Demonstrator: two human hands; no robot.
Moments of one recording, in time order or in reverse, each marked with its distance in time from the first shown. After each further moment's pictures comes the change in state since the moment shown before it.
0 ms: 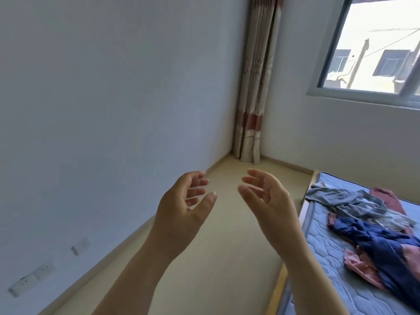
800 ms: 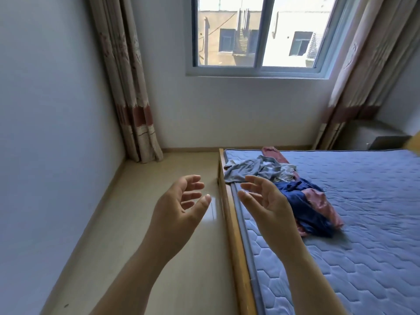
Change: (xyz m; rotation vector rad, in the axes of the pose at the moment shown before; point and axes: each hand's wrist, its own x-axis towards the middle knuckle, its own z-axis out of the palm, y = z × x) left_hand 0.292 -0.098 0.166 -0.170 -0.616 0.165; right_hand 0.181 0.122 -0.056 -0.249 0.549 0.218
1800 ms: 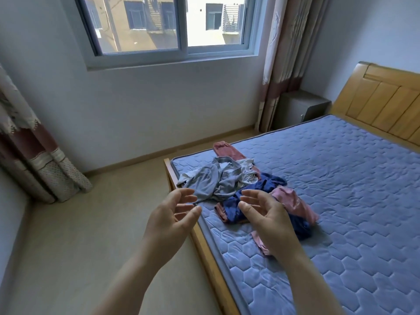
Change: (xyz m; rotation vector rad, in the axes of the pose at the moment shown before) left_hand 0.355 -0.121 0.131 -0.130 -0.431 0.006; right_hand 0.278 0.143 -0.035 -0.067 0.342 0.285
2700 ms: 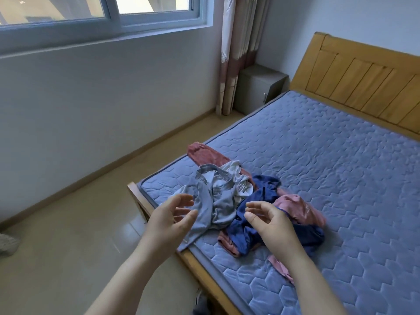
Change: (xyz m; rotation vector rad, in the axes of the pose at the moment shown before) left_hand 0.374 -0.139 -0.060 -0.023 -0.379 -0.074; right_hand 0.285 0.051 0.123 -0.133 0.286 0.315
